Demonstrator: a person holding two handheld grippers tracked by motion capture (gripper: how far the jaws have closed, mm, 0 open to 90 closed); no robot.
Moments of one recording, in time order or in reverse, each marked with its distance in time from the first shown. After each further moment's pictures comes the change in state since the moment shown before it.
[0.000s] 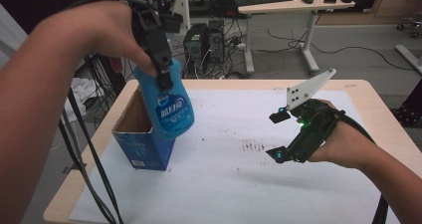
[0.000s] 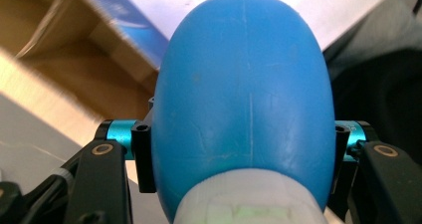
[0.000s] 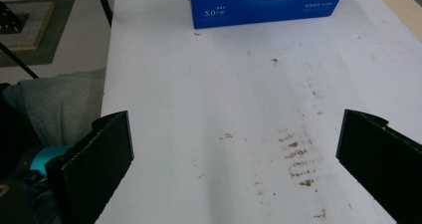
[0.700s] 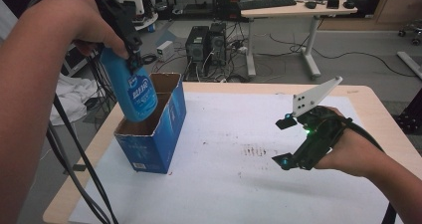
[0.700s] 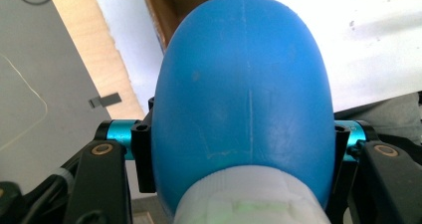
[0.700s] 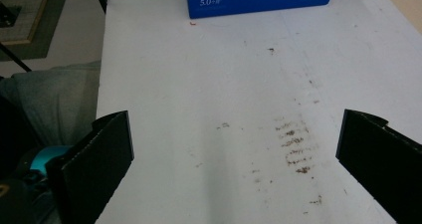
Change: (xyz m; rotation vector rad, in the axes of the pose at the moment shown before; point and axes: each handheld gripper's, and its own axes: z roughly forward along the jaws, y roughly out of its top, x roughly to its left) left arm 0.080 -0.033 -0.007 -0.029 0.043 -0.461; right arm 0.000 -0.004 -0.003 0.032 -0.015 0.014
